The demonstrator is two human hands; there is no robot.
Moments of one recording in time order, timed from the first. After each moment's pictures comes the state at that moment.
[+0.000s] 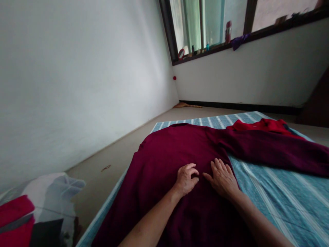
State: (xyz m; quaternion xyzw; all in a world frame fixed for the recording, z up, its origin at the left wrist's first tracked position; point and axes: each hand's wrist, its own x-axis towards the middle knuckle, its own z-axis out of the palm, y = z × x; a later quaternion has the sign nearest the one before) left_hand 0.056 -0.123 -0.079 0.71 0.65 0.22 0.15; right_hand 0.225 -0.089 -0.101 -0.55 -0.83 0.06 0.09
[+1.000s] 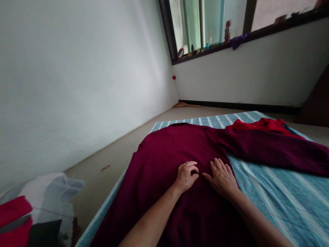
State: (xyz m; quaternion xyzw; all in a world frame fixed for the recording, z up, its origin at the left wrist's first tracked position) left_hand 0.053 -0.111 -0.082 0.72 0.63 0.27 0.15; right_hand 0.224 -0.087 -0.106 -0.56 -0.82 0.06 0.11
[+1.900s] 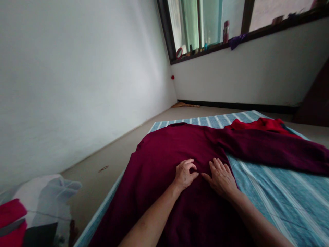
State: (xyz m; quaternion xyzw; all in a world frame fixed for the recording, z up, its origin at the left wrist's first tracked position) left_hand 0.053 -0.105 -0.079 0.70 0.66 0.25 0.13; right_hand 0.225 -0.088 -0.102 -0.55 -0.82 0.06 0.13
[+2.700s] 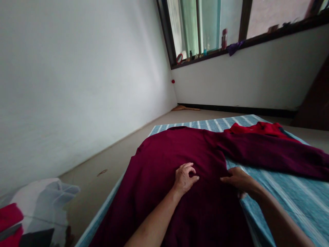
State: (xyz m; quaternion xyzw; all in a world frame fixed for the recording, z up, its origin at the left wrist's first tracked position) left_hand 0.051 -0.103 -0.085 0.68 0.67 0.27 0.14; right_hand 0.283 -0.061 -0.074 -0.59 -0.62 0.51 0.12
